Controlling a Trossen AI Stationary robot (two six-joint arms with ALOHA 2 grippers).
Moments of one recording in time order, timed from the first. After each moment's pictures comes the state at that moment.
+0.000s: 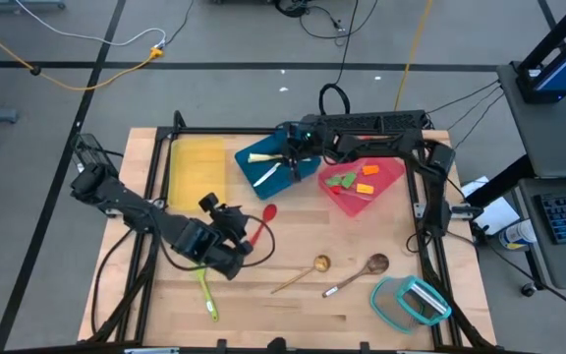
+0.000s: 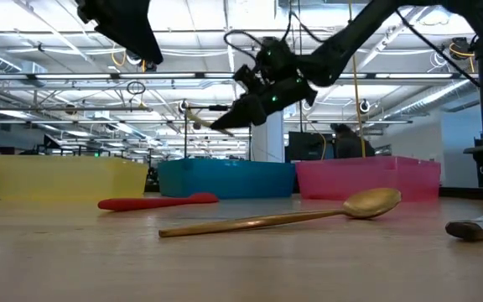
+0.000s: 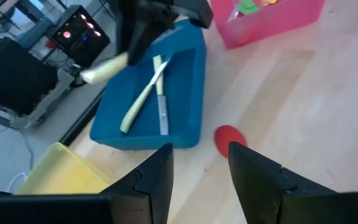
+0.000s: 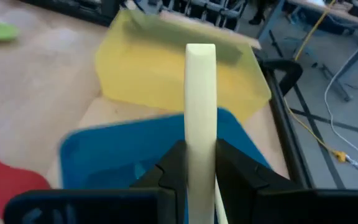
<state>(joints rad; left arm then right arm) -0.47 1.56 1.25 -1.03 -0.93 -0.86 -0.47 1.94 1.26 0.28 -0.45 -0.47</state>
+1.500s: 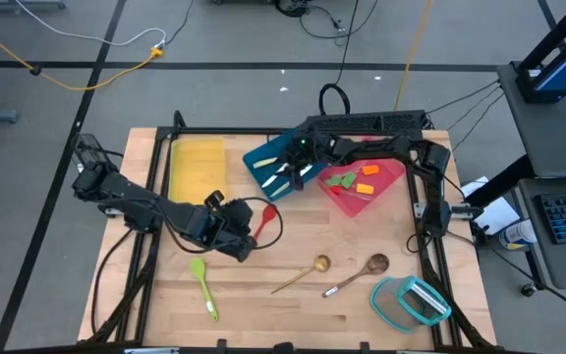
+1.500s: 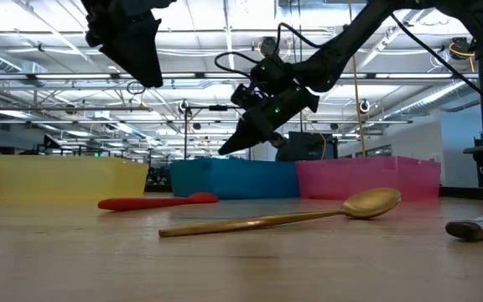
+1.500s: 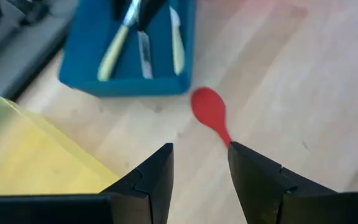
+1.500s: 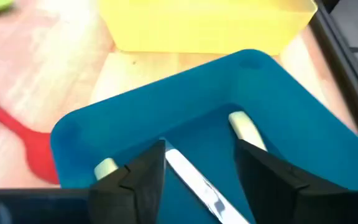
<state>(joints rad) -0.35 1.56 1.25 -0.99 -0.65 -0.86 -0.46 1.98 1.26 0.10 -0.41 -0.36</state>
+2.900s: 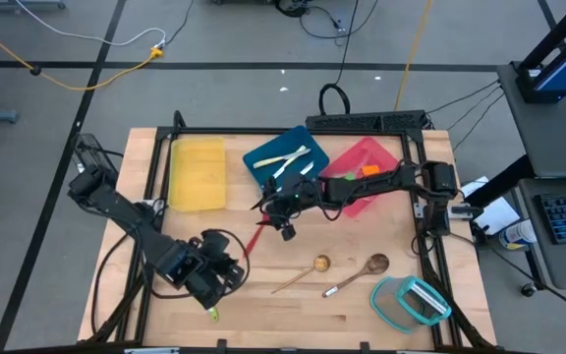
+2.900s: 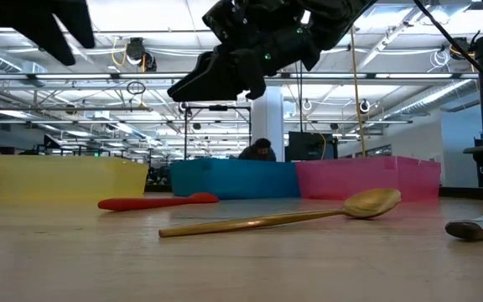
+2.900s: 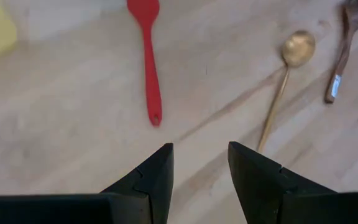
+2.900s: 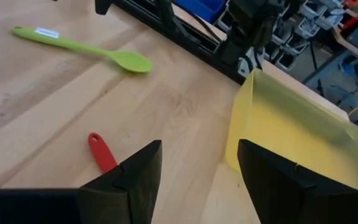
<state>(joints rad) -0.66 1.56 1.25 -0.99 -0.51 -1.65 -0.05 1.90 1.26 0.23 -0.24 -0.54</state>
